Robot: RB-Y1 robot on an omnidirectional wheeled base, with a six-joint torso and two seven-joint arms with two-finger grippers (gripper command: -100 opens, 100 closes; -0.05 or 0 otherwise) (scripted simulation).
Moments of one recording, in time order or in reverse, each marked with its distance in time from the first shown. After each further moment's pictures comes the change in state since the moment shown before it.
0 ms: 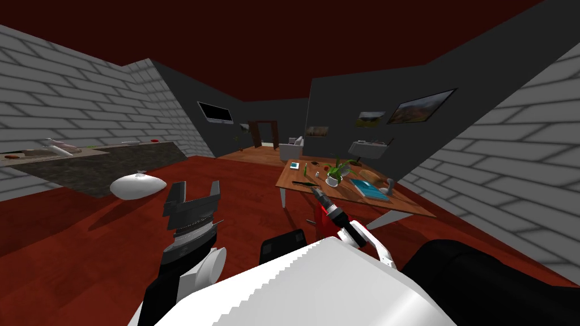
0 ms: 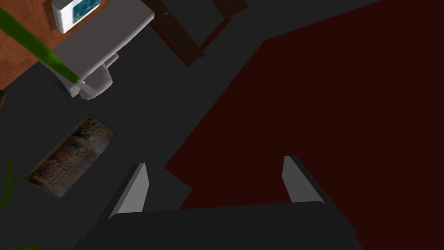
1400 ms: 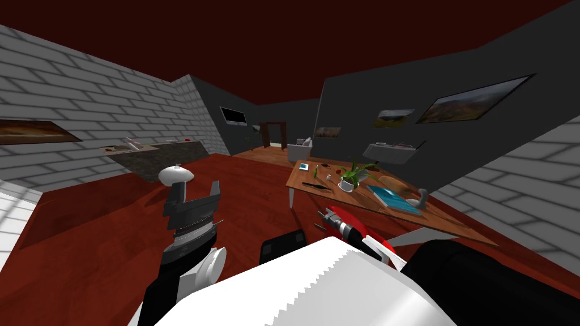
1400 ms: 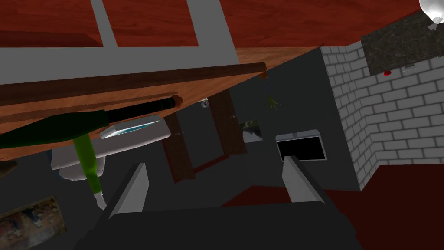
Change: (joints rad) left arm 0.000 0.000 0.000 0.000 0.000 0.000 0.000; right arm 0.042 -0.233 0.118 0.382 0.108 -0.006 0.192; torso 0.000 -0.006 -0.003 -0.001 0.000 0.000
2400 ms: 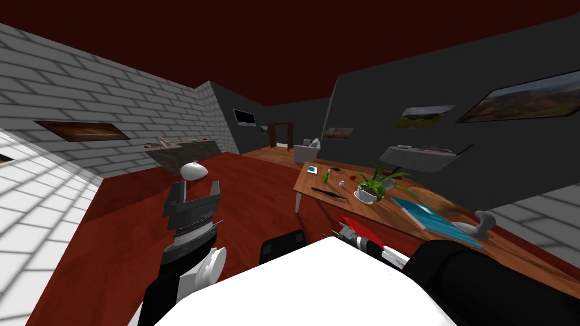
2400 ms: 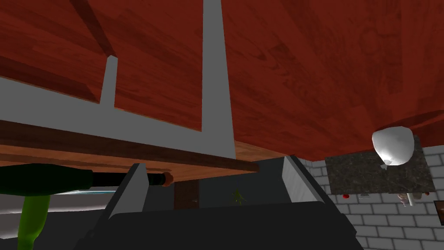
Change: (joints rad) left arm 0.000 0.000 0.000 0.000 0.000 0.000 0.000; right arm 0.015 -0.157 0.090 0.244 0.094 -0.002 0.097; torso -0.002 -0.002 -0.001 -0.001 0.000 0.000
